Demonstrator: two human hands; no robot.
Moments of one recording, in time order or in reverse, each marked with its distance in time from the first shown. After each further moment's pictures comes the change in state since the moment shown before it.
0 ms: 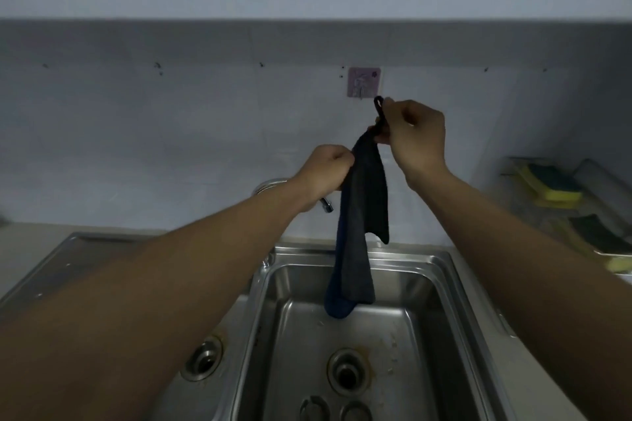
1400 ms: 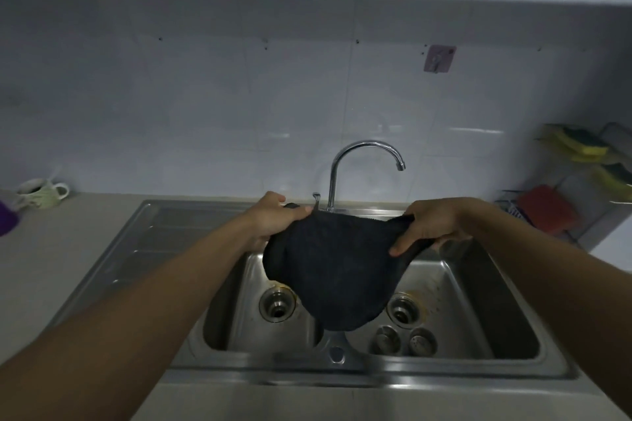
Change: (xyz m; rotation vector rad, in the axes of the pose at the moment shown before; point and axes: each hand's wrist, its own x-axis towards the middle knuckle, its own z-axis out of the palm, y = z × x) left_hand -0.217 -0.134 -0.233 -0.029 -0.023 -0.470; right_hand -0.210 -0.029 0.094 -0.761 -1.017 0.820
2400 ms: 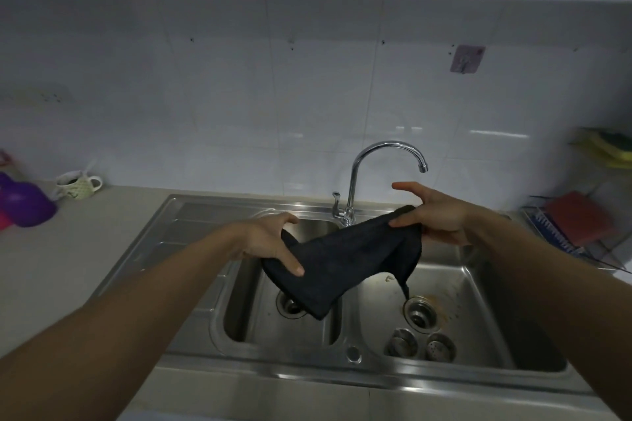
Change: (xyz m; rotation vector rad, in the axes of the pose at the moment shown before) left_hand -0.043 -0.019 -0.044 0.537 -0.277 -0.030; right_hand 0.024 -0.013 0.019 0.634 0.108 -0.216
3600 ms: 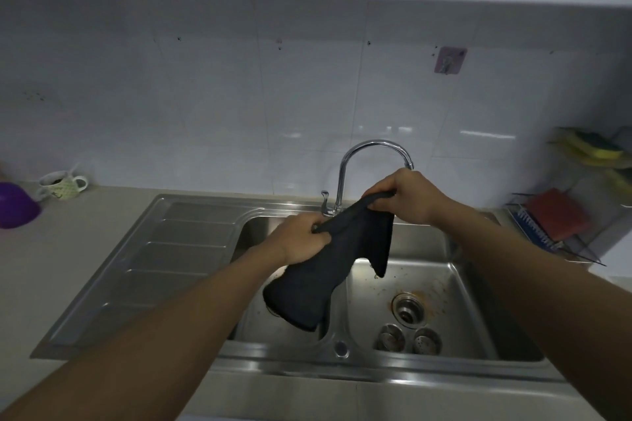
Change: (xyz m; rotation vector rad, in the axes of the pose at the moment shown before) left_hand 0.030 0.038 0.060 0.100 0.362 0.289; right_hand -0.012 -0.023 0.016 -0.808 0.226 -0.526
